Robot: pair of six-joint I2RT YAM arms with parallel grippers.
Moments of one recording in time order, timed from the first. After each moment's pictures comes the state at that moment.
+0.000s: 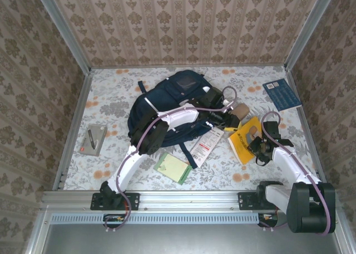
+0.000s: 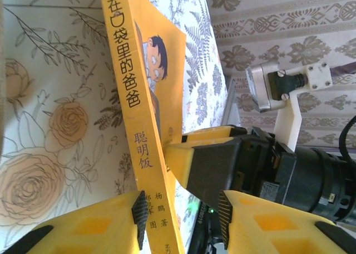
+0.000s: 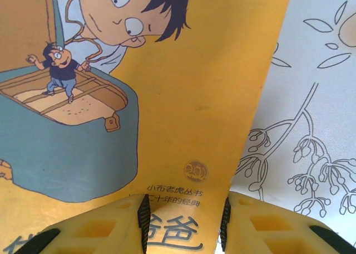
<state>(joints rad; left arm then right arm) -0.91 2.43 1.93 -0.23 1.00 -0.72 -0.07 1.06 0.47 -0.60 -0.03 0.73</state>
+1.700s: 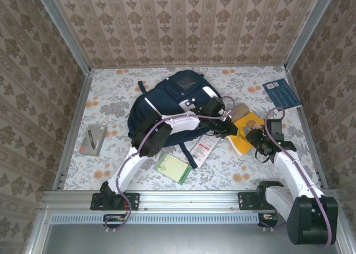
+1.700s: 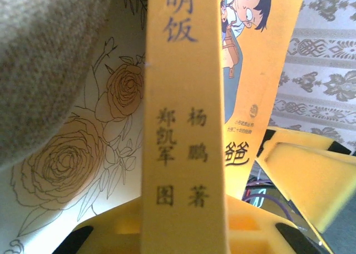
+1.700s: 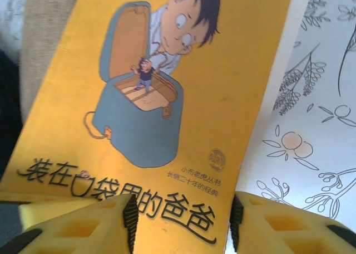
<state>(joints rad) -0.94 2.41 1.77 -0.11 0.87 -0.94 -0.06 0.93 0.50 -0.51 -0.06 0.75</state>
